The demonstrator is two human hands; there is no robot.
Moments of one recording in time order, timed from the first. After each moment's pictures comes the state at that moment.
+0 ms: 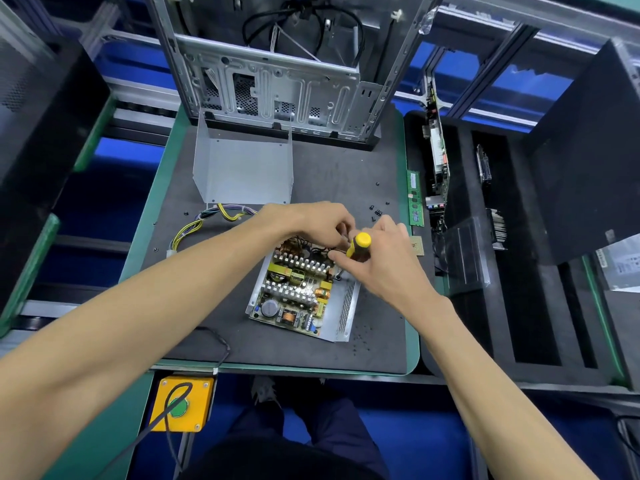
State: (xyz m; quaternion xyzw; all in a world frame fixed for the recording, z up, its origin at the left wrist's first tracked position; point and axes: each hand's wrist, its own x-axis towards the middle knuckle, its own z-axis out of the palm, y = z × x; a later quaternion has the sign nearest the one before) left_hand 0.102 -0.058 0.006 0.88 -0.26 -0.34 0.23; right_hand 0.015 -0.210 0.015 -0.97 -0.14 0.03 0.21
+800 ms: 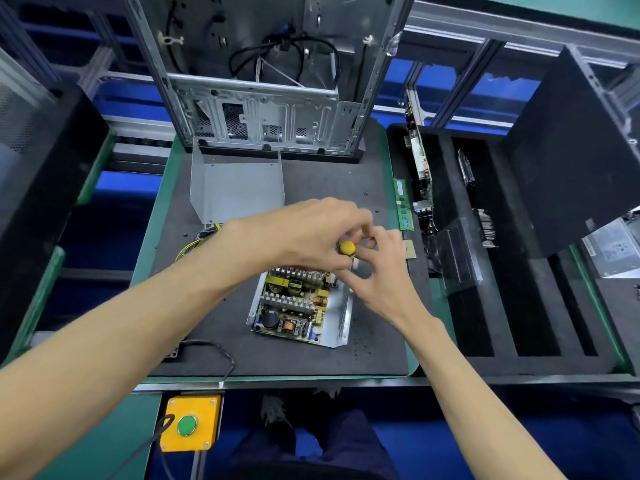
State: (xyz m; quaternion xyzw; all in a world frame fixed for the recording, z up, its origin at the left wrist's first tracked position) left_hand 0.048 -0.043 0.100 0.89 -0.37 -0.18 0.17; right_hand -0.005 -0.217 -0.006 -0.93 -0.12 -0.06 0.35
